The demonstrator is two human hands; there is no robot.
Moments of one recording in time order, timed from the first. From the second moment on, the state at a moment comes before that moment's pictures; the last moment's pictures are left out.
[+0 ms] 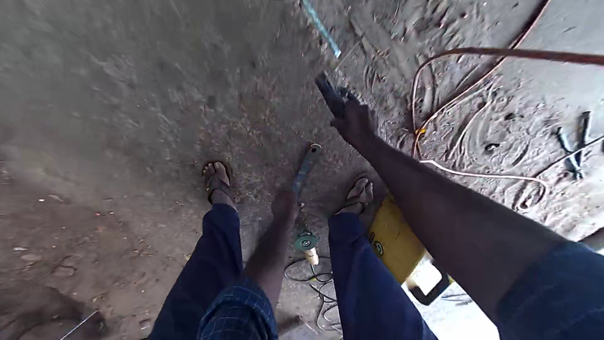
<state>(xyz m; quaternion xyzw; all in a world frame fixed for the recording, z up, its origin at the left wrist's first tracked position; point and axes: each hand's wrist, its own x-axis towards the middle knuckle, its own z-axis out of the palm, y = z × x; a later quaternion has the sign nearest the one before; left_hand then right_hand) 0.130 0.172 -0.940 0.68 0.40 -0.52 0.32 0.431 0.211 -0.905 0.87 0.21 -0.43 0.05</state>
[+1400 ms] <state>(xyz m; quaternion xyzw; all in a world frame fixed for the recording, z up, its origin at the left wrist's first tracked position) 0.261 0.283 -0.095 0.73 0.15 0.05 0.66 0.289 0.108 -0.229 0.34 -0.56 -0.17 -0.73</state>
